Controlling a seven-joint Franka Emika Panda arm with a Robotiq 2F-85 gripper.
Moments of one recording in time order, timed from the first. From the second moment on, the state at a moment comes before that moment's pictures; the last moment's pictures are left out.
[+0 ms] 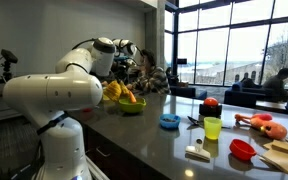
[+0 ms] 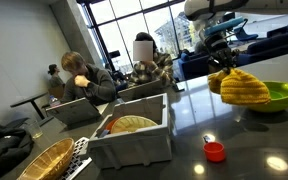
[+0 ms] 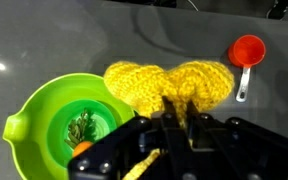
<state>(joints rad) -2.31 -1.12 1.92 -0.55 1.21 0.76 0.27</state>
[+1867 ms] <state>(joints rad) -2.57 -1.06 1.97 -0.49 1.21 0.71 0.44</state>
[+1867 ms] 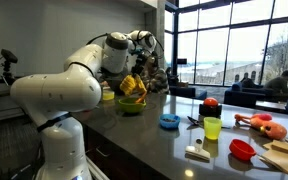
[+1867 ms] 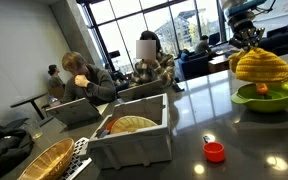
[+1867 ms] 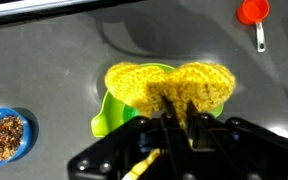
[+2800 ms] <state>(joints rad) -2.61 -1.02 1.94 -0.49 1.20 0.71 0.44</state>
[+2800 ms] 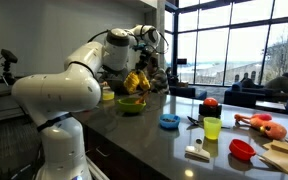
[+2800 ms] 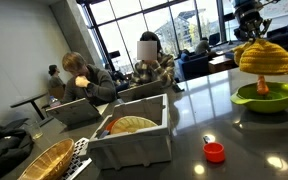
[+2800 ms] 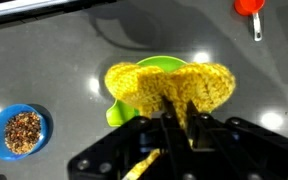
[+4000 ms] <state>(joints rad) -2.61 -1.17 1.85 -0.70 1.19 0.73 0.31</state>
